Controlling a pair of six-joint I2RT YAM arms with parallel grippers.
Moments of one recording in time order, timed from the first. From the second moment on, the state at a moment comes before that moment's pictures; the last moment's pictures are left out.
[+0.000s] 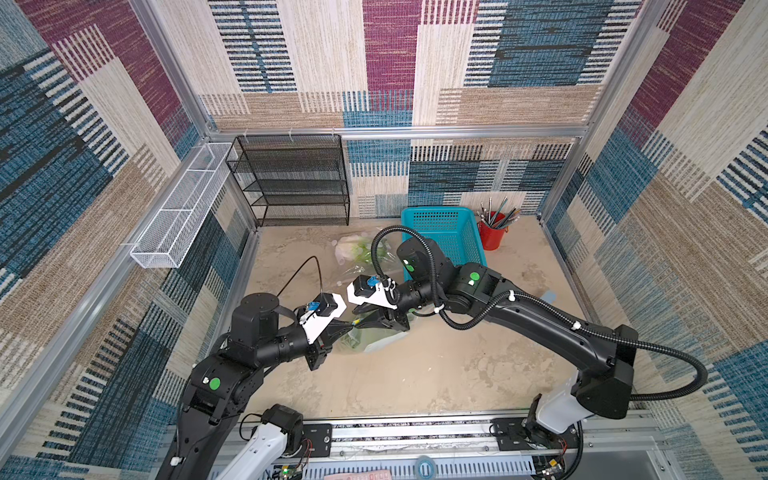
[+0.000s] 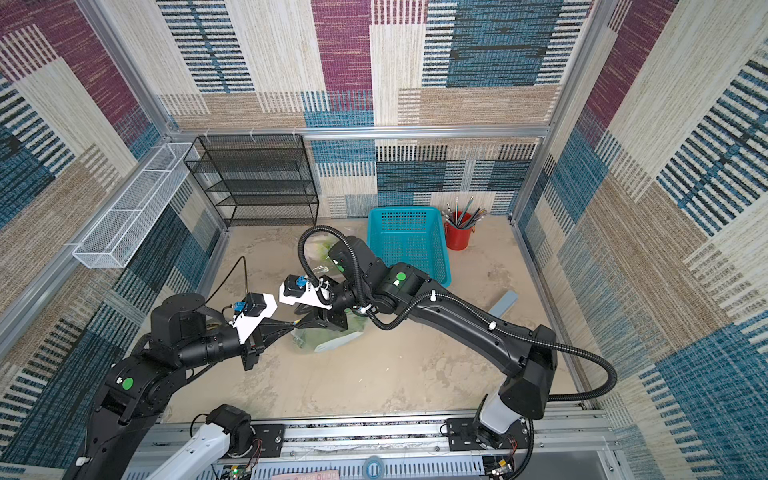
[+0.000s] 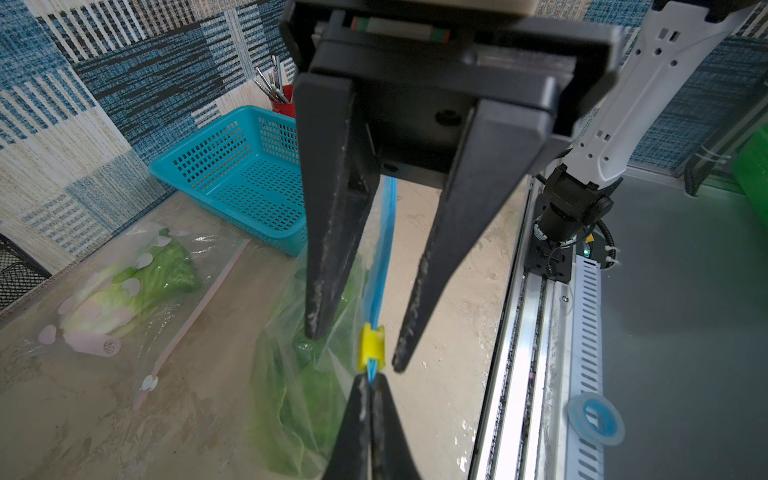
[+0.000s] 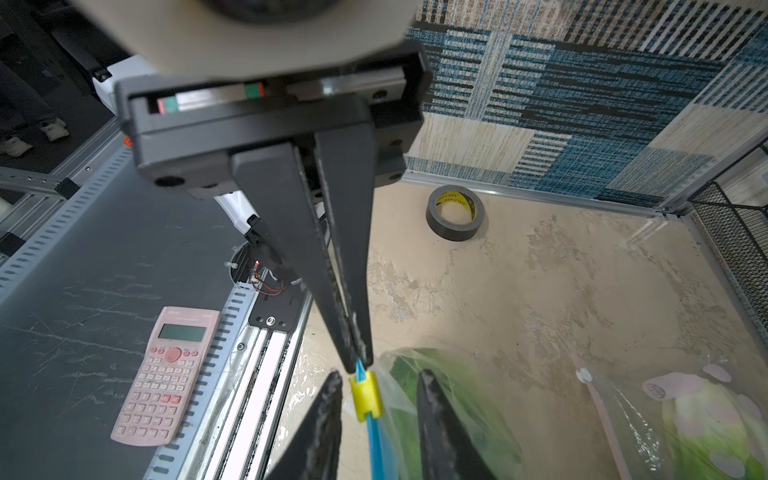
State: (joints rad) left arm -0.37 0.67 1.04 -0.88 0.62 0.36; right arm 0.98 1.59 1.64 -0.67 -0.62 -0.48
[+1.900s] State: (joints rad) left arm -0.37 0.68 1.00 -0.81 0.61 0.33; right arm 0.90 1.50 1.48 -0.56 -0.64 -0.43
